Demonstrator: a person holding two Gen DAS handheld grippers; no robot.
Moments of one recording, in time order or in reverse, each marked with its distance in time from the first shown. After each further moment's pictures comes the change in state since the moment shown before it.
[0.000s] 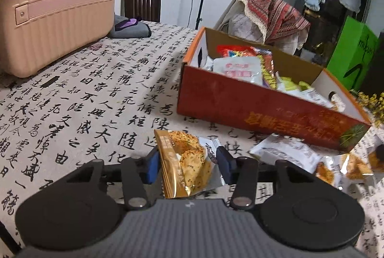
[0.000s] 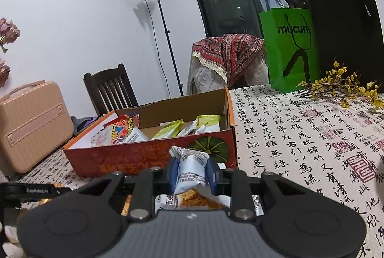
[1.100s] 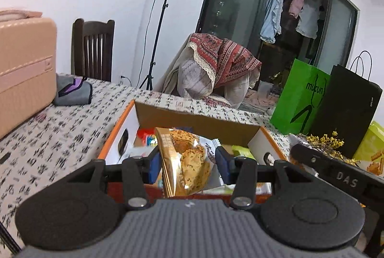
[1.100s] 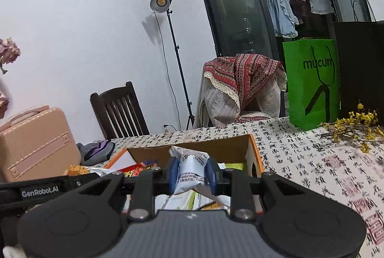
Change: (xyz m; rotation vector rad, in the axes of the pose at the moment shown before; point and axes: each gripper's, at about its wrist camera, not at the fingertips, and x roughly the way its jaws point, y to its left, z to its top) left arm -0.030 -0.079 0.079 0.061 -0.195 -0.201; right arm 0.035 0.039 0.087 -0.021 -0.060 0.023
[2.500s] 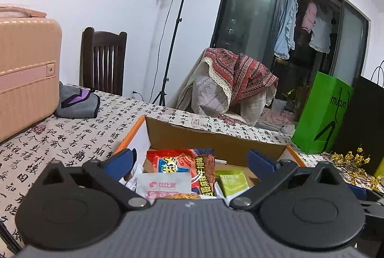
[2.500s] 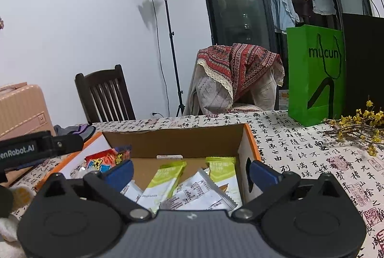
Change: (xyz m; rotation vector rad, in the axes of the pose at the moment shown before) left arm 0.051 0.016 -0.001 -0.021 -0.097 0.066; right arm 0.063 -0.012 -0.019 -0.066 0.045 -0.052
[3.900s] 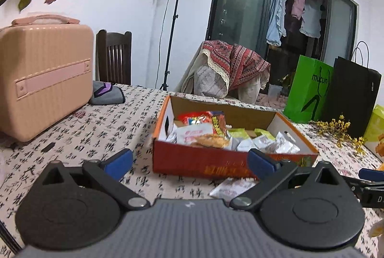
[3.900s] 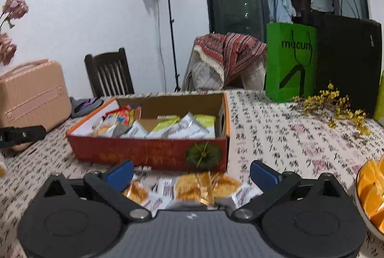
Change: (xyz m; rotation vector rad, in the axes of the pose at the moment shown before) left arm -0.133 0.045 -0.040 0.078 0.043 -0.012; right arm -0.134 -0.011 -0.049 -0.042 0.090 -0.014
